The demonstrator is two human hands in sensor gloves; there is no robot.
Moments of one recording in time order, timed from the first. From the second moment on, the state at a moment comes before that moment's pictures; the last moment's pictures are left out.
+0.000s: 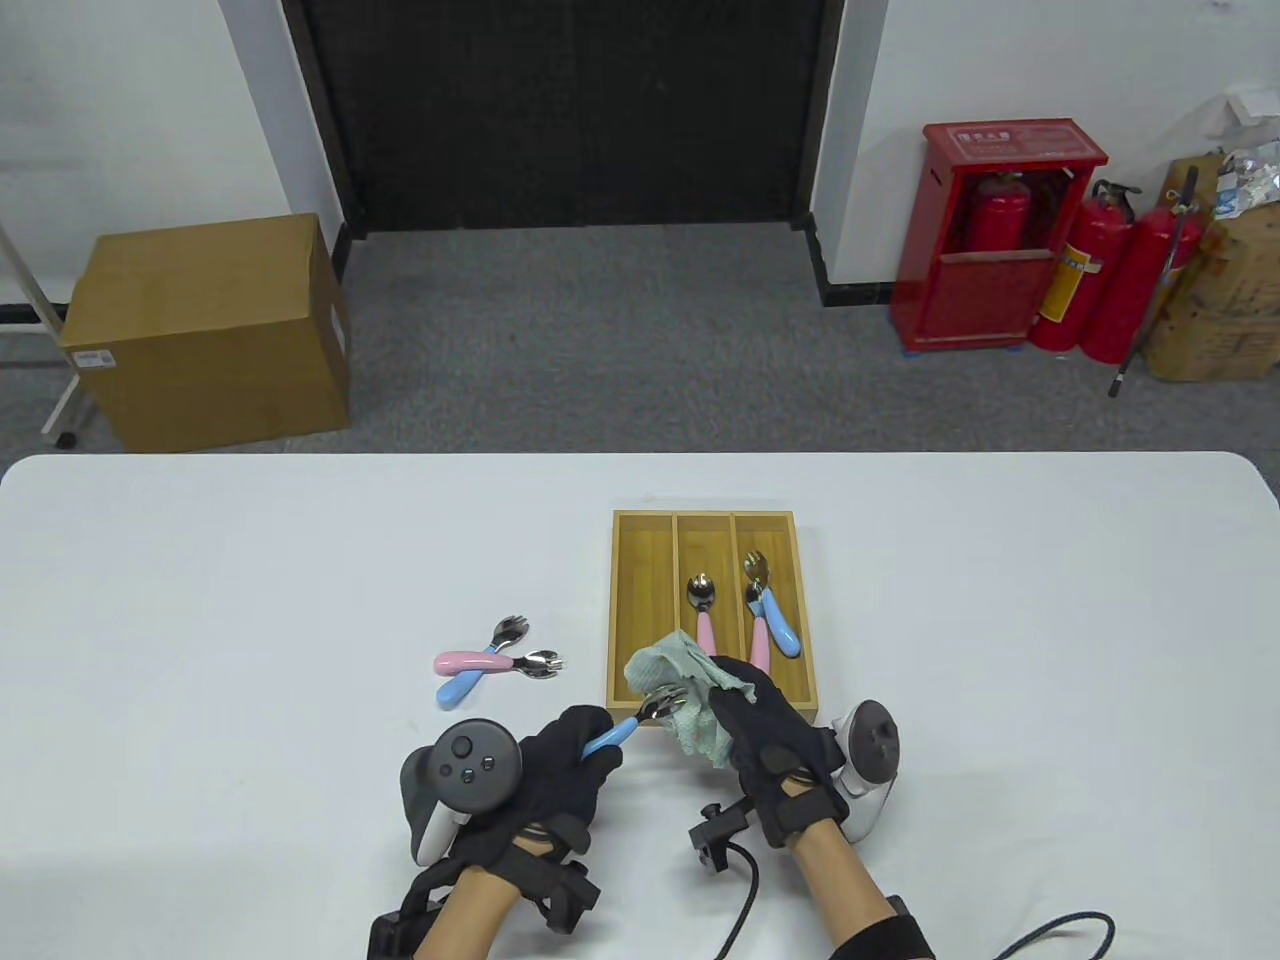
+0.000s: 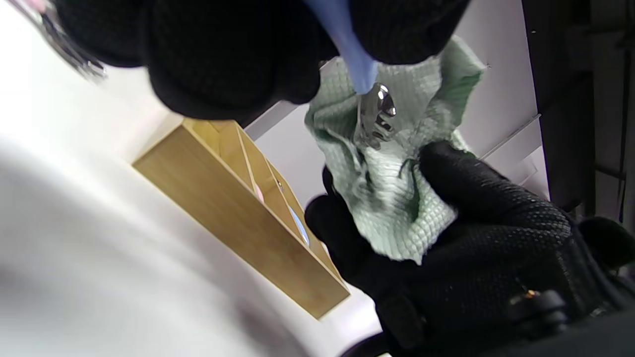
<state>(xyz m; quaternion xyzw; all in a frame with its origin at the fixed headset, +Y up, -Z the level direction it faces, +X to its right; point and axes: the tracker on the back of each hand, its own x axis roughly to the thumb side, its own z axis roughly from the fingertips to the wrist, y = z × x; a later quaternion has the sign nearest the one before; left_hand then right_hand) -0.151 -0.740 -0.322 0.00 -0.15 0.45 0.88 0.121 -0.782 -0.358 0.10 0.00 0.59 0.80</state>
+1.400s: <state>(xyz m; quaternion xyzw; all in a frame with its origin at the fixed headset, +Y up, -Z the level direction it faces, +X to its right) -0.142 -0.740 -0.317 -0.03 -0.23 0.46 0.86 0.103 -0.755 -0.360 0.23 0.10 0.71 0.66</state>
